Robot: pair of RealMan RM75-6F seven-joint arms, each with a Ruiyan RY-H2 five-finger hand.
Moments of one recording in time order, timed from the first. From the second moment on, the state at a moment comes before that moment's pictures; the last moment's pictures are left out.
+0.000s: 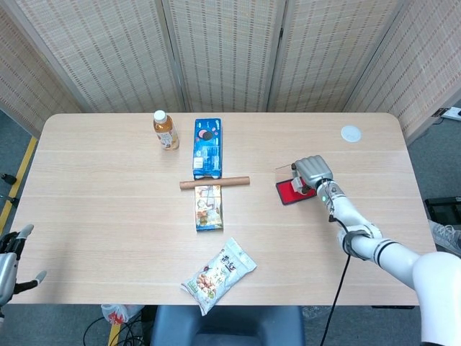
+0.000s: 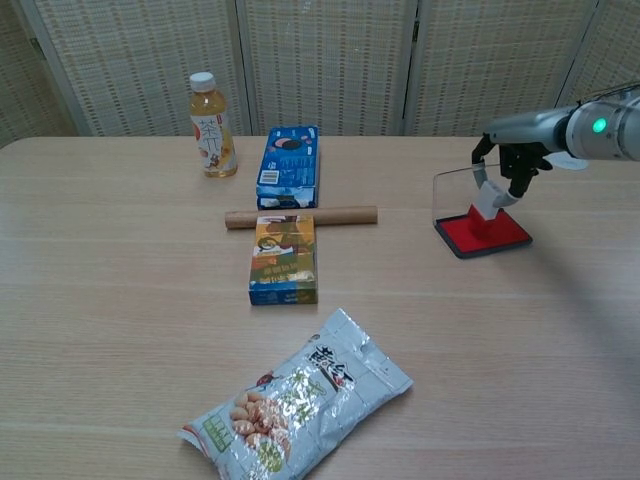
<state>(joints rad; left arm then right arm) -0.05 -1.06 -0.04 -1.70 1.36 1.42 0.12 0.98 -1.54 0.15 -0.93 -0.89 0.45 -0.26</state>
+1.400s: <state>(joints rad) -0.05 -1.06 -0.04 -1.70 1.35 1.42 0.12 1.04 -1.58 0.08 -0.88 -0.76 0.45 -0.32</state>
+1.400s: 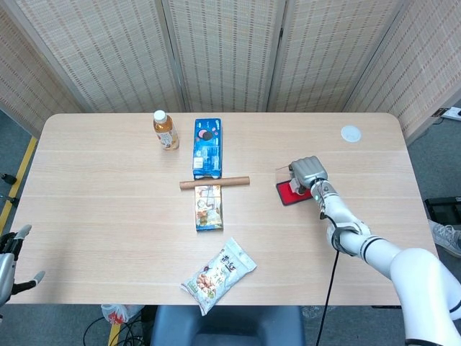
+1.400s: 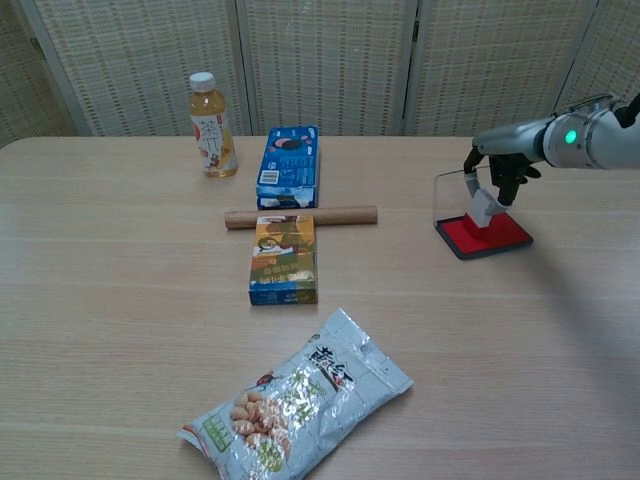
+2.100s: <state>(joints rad) -0.05 -1.05 -0.06 -1.69 1.33 1.43 0.11 0.91 -1.32 -0.04 -1.41 -0.88 0.70 -0.46</state>
